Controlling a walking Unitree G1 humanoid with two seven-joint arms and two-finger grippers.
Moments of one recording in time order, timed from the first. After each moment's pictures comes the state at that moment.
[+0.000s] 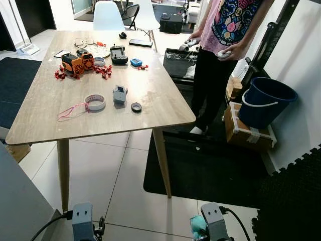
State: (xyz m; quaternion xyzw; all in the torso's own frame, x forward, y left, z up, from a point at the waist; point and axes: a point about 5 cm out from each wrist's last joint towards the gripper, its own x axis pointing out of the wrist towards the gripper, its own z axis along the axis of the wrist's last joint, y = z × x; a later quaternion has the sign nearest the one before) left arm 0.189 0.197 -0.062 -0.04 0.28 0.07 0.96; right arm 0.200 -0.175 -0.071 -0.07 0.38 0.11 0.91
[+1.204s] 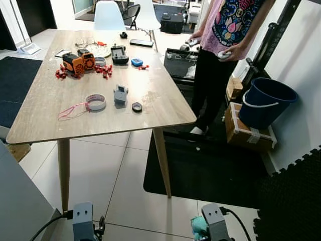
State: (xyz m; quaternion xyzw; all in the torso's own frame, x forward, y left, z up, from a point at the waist) left arm 0.190 0.195 -0.061 -0.03 0.28 0.06 0.96; right arm 0.198 -0.178 -0.072 -0.07 0.39 0.10 0.91
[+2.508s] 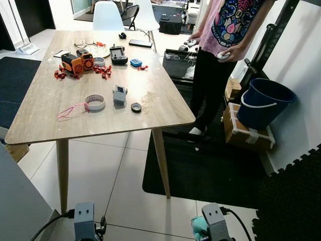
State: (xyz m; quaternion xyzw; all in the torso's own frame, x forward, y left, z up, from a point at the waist) left arm 0.191 0.192 -0.063 -0.03 0.28 0.06 0.96; right arm 0.198 -0.179 -0.072 -0.08 0.39 0.11 0.91
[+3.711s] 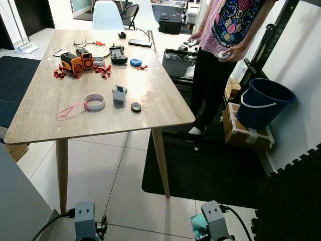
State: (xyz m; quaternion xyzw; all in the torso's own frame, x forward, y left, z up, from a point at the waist) left arm 0.192 0.189 -0.062 -0.05 0.28 0.05 0.96; right arm 0.203 -0.178 -0.070 -0.08 0.38 0.11 0.91
